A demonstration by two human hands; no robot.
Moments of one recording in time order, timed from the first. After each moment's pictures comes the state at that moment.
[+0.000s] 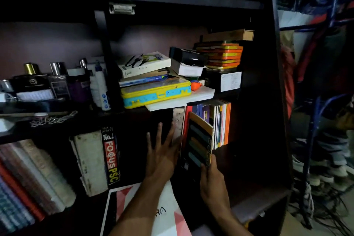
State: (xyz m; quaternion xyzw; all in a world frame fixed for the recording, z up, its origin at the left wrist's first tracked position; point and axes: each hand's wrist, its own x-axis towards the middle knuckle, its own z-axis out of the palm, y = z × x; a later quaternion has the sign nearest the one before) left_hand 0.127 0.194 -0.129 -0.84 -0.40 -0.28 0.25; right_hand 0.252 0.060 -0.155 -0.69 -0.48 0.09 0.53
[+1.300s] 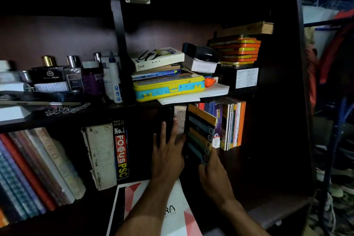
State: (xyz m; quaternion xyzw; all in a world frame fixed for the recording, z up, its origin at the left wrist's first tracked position) left_hand 0.121 0.186 -0.125 -0.80 -0.48 -0.29 0.21; right_hand 0.245 0.082 -0.146 -0.65 -0.58 0.09 0.49
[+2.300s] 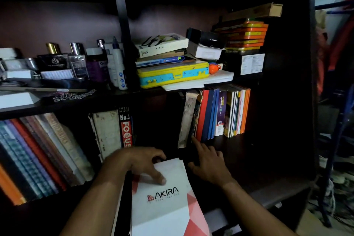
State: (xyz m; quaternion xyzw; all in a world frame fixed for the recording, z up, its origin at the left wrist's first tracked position) left_hand 0.015 0.155 -0.057 -0.84 -0.47 0.08 -0.26; right_hand 0.251 0.107 -0.157 -0.70 -0.68 0.03 0.22
